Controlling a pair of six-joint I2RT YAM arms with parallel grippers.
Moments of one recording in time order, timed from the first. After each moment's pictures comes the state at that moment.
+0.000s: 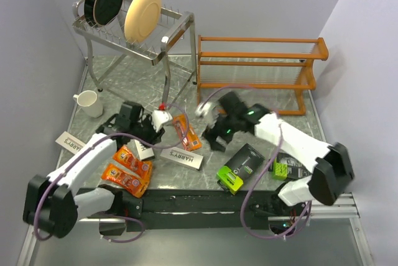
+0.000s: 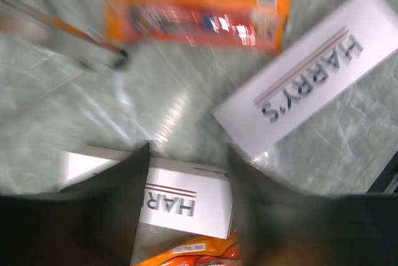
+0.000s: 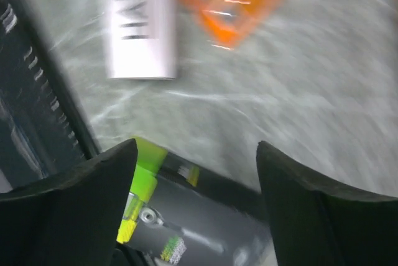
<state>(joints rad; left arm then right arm) -0.37 1.13 0.75 -0.48 0.40 0.55 0.70 1.41 1.11 -0.75 -0.34 -0.39</state>
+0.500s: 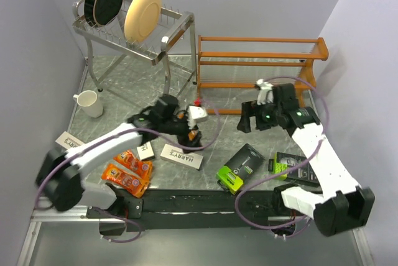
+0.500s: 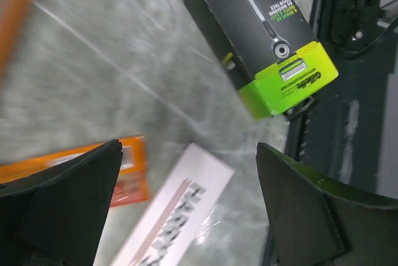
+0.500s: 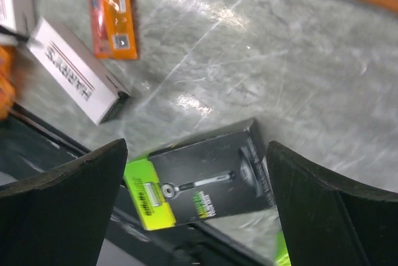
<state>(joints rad) -0.74 1.37 0.98 -0.26 0.57 0.22 0.21 1.11 1.05 -0.82 -0.34 0.08</state>
